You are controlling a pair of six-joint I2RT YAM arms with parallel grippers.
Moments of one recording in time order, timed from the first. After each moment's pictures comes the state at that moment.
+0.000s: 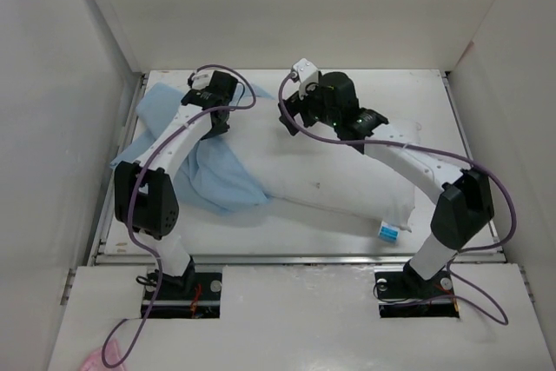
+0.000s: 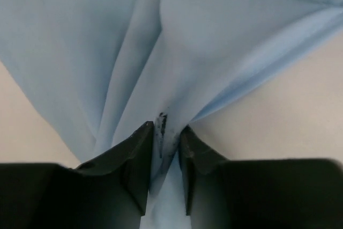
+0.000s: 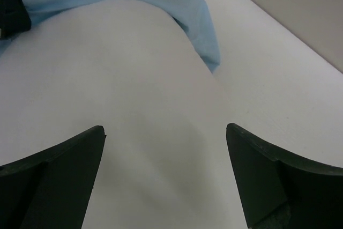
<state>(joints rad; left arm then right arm) -0.34 1.71 1.53 -0.93 -0.54 -0.64 0.63 1.64 1.45 -0.15 -0.08 -0.12</state>
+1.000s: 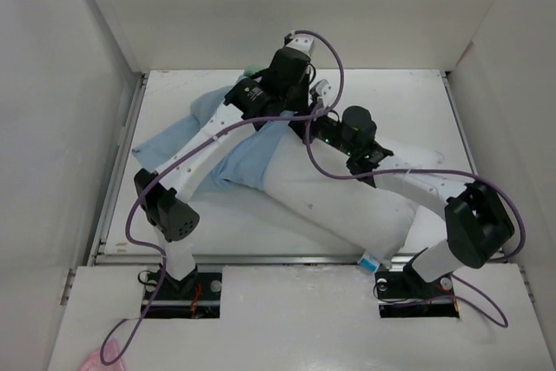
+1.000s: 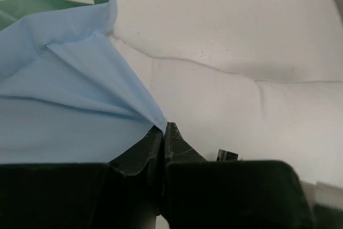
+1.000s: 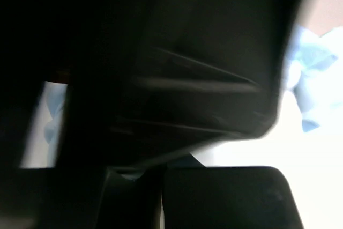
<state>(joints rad) -0.77 1.80 2.04 -0.81 -0.24 -0.39 0.64 1.51 1.00 0.55 -0.30 0.04</state>
